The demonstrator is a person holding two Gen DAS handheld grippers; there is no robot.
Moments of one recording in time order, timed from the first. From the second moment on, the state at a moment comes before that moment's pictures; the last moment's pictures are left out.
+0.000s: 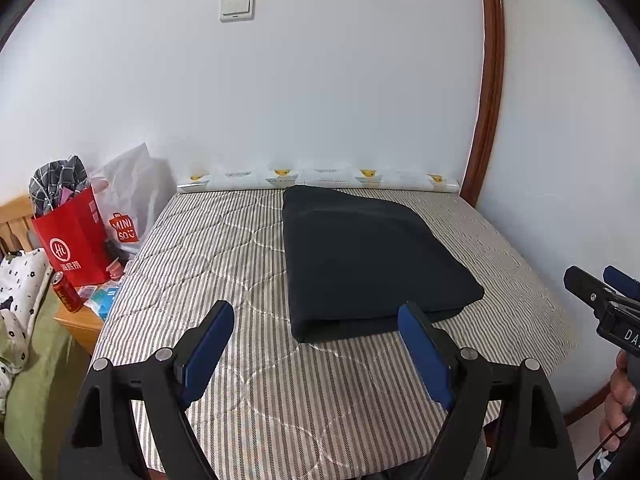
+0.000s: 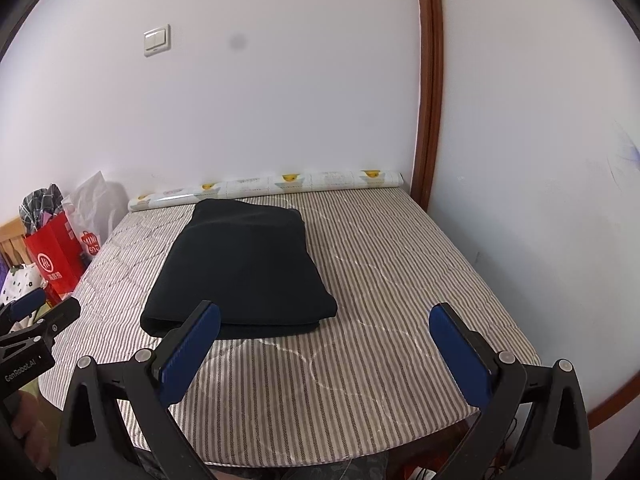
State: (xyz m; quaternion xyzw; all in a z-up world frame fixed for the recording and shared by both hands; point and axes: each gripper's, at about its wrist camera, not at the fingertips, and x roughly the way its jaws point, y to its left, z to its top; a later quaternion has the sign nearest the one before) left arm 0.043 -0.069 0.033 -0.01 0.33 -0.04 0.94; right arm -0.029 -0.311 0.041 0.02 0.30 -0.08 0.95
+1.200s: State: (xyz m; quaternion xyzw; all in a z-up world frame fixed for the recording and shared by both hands) left arm 0.042 -0.064 0.029 -0.02 0.34 -0.04 0.94; right arm -0.029 -0.313 0.034 0.03 0.31 -0.10 0.95
